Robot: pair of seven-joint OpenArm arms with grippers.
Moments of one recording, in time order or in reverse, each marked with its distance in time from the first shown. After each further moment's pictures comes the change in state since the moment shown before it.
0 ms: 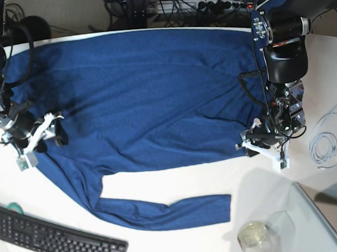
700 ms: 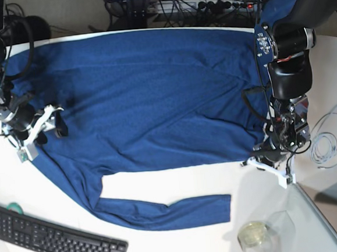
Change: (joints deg) left arm -5.3 -0.2 -1.0 -2.6 0.0 0.2 -0.6; right arm -2.4 0.0 -0.3 0.2 0.0 0.0 0.2
